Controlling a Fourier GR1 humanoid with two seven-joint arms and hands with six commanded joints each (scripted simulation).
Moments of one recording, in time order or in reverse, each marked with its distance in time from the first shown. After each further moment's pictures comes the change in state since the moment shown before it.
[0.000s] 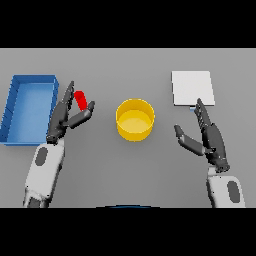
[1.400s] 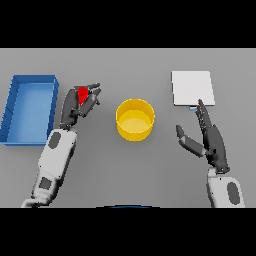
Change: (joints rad) left arm -0.207 -0.046 0.060 0.277 -0.006 0.088 -0.186; right arm 0.015 0.005 0.000 -0.002 0.016 -0.018 -0.012
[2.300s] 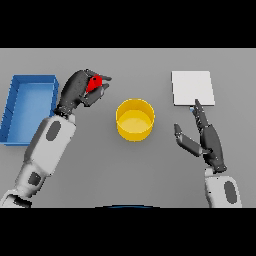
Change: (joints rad) left arm -0.070 0.180 -0.291 -0.251 -0.265 -0.050 0.297; right arm -0.010 0.014 0.014 0.006 0.014 -0.003 0.009
